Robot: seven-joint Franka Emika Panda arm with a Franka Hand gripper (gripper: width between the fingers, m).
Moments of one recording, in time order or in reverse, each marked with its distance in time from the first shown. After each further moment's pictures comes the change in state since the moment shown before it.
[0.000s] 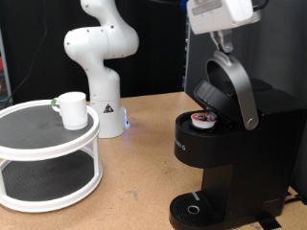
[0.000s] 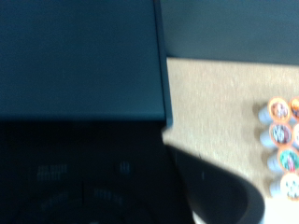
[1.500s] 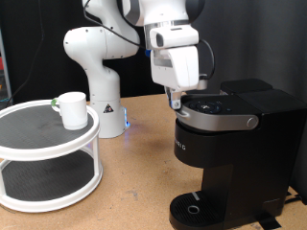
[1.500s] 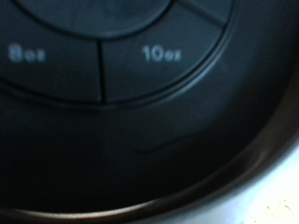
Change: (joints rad) arm -0.100 0.066 -0.032 -0.198 -0.231 0.210 -0.011
